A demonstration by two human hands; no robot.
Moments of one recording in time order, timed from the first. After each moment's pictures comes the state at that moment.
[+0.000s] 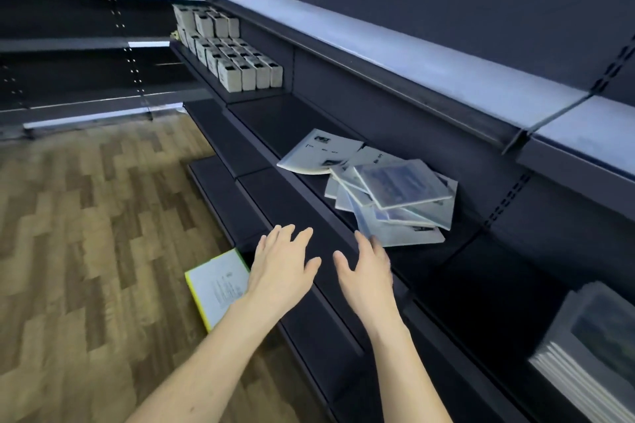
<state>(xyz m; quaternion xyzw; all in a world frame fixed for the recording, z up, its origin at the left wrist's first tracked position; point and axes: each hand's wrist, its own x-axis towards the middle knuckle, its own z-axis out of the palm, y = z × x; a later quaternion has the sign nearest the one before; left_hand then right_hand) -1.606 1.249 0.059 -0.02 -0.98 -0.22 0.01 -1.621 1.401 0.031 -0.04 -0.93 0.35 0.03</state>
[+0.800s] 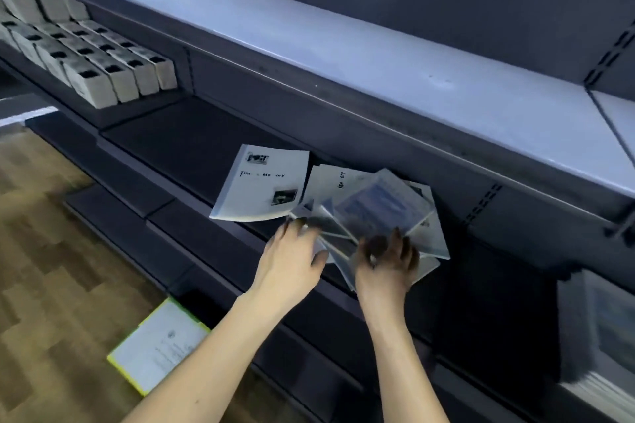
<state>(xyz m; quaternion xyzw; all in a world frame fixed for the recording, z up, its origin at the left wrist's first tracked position) -1.825 1.259 0.046 -0.23 -0.94 -0.25 0.02 -1.782 1.401 0.003 -0.33 -0.83 0.33 0.30</state>
